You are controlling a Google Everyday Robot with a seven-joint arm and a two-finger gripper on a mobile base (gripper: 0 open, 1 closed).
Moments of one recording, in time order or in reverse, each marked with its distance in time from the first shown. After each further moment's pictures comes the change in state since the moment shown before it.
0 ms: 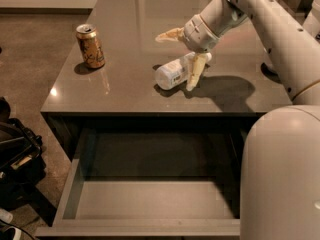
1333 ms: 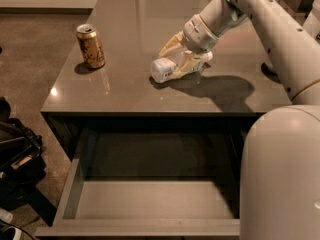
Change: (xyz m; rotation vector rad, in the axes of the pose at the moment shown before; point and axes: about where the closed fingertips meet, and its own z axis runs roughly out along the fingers) arm 0.000 0.000 0.000 0.000 0.000 0.000
